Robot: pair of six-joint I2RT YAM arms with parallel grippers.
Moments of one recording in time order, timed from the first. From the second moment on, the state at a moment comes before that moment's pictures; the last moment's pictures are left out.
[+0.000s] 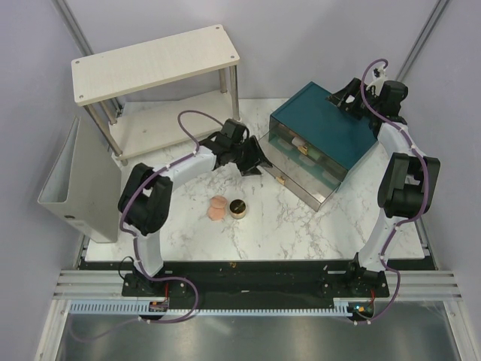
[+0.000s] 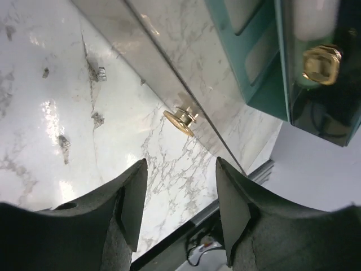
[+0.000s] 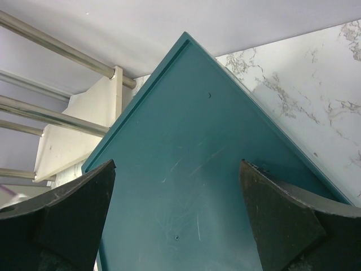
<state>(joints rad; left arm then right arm) -0.60 1.93 1.38 -0.25 0.35 -1.02 -0.20 1.98 1.57 0.07 -0.66 0.51</state>
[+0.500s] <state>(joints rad) -0.60 1.82 1.54 -0.91 0.01 -0.51 -0.19 1.95 1.52 0.09 -0.67 0.51</state>
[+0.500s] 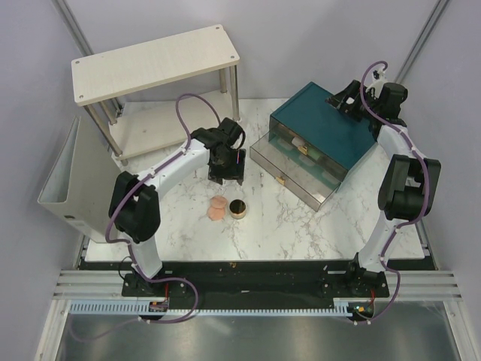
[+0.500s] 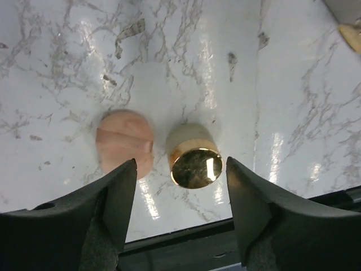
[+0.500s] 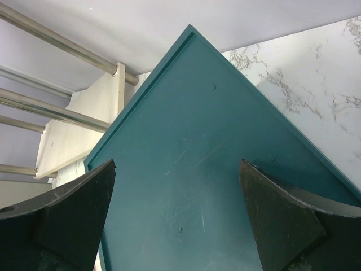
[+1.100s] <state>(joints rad) -0.78 1.91 1.56 -1.02 -0.01 -0.40 -0.19 1.95 1.52 0.10 -0.68 0.51</state>
